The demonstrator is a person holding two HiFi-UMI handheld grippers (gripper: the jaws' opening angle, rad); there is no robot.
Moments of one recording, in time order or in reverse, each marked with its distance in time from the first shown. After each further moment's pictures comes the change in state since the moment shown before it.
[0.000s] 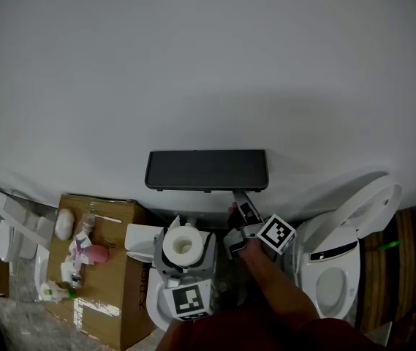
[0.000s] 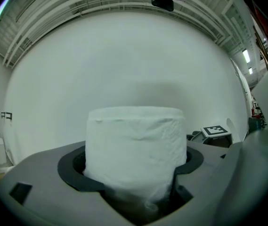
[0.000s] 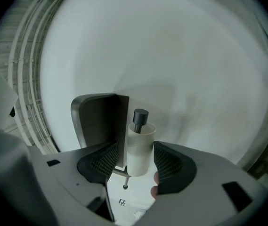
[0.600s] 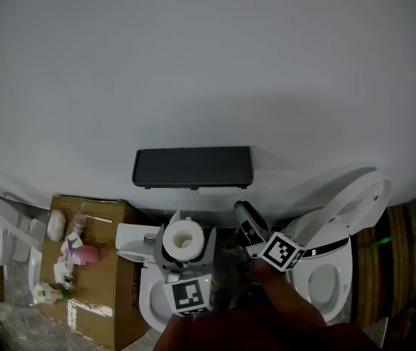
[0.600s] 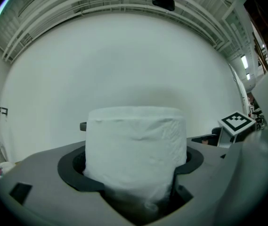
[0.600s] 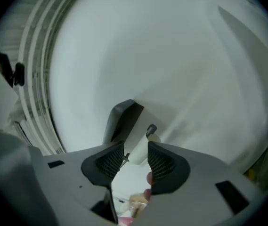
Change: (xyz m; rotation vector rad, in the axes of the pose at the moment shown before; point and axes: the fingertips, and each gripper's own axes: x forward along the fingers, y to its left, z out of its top) left arm 0.006 -0.032 0.006 -0.035 -0.027 -0.043; right arm -0.069 0.017 0.008 -0.256 0.104 -0.093
